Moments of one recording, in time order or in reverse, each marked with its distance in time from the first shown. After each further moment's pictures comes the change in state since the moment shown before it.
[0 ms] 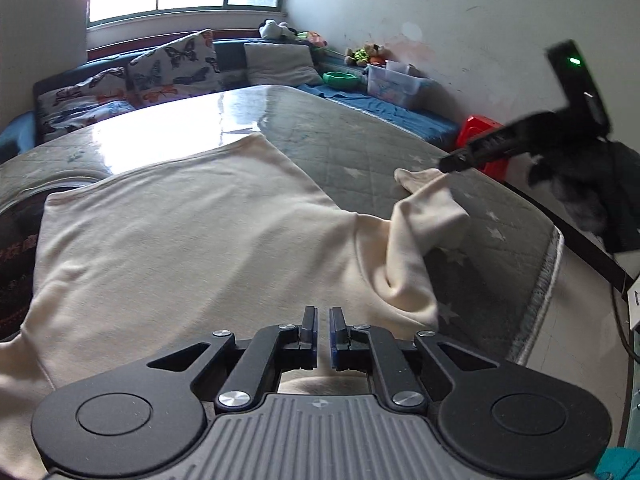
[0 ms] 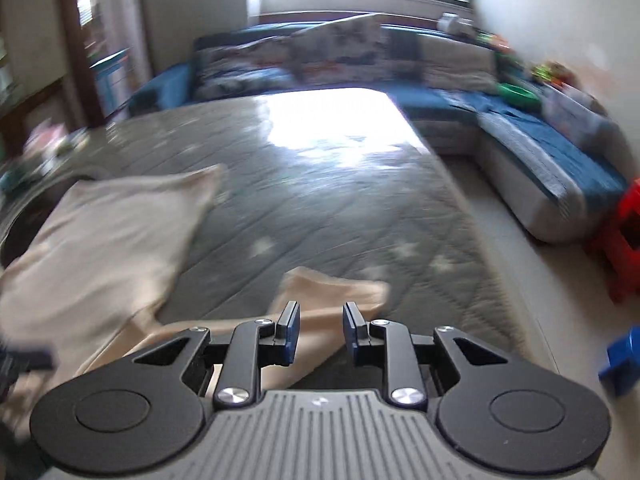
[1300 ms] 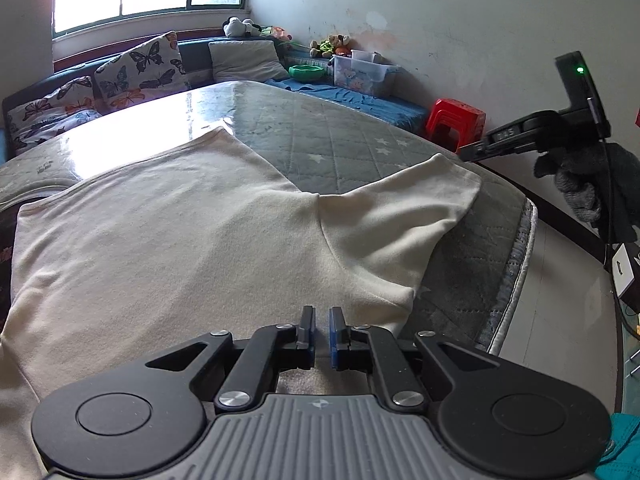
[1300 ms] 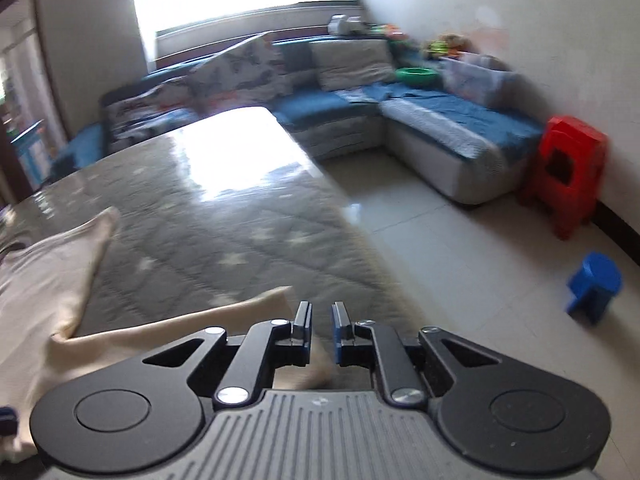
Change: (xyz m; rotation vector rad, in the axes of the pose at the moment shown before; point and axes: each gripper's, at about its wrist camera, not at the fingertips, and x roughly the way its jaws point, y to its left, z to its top) left arm 0.005 -0.008 -0.005 0.077 0.022 -0.068; right arm -0.035 -0.065 -0.038 0.173 -0.068 -0.123
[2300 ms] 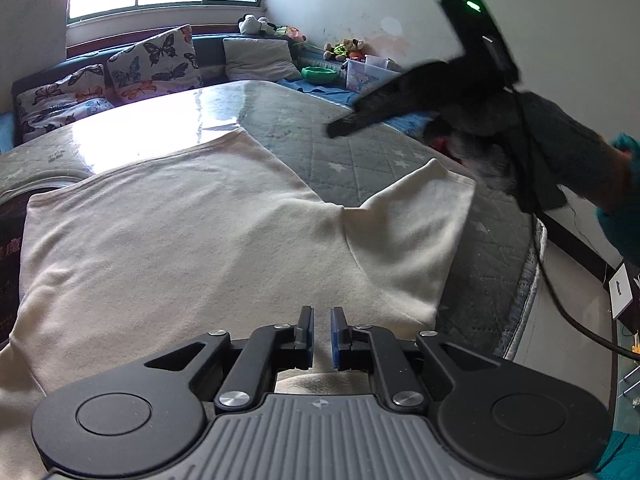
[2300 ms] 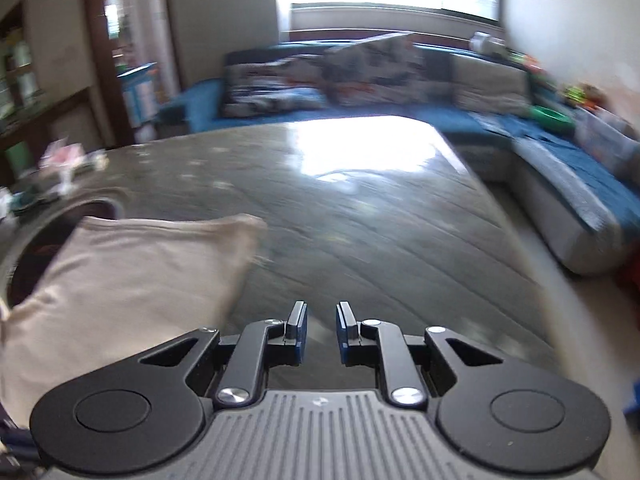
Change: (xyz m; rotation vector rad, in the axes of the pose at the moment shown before) left arm -0.001 0.017 0.005 -0.055 -0.005 -0.008; right arm 0.066 0.149 0.065 -0.287 0.019 0.268
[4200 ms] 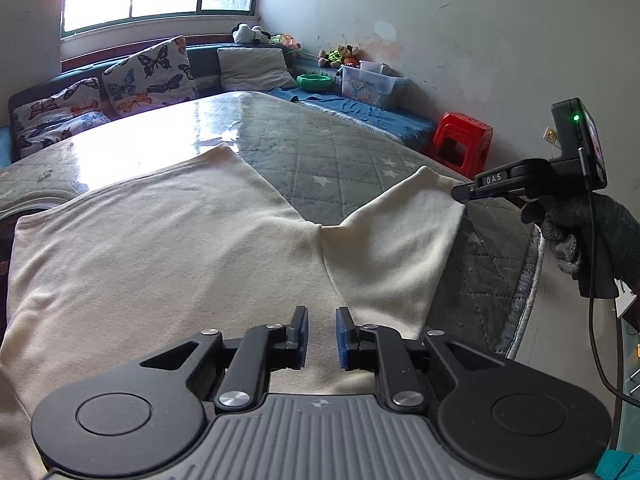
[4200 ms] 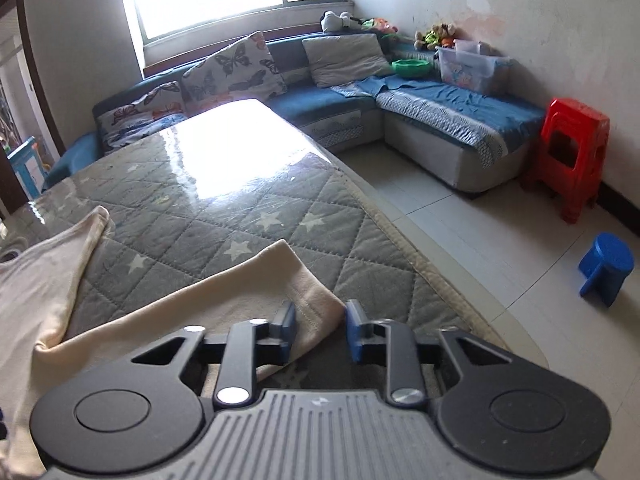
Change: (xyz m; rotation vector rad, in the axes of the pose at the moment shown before) left arm 0.014 -0.019 0.011 0.023 -0.023 0.017; right arm -0.072 -0.092 -0.115 0.376 -0.048 -0.311
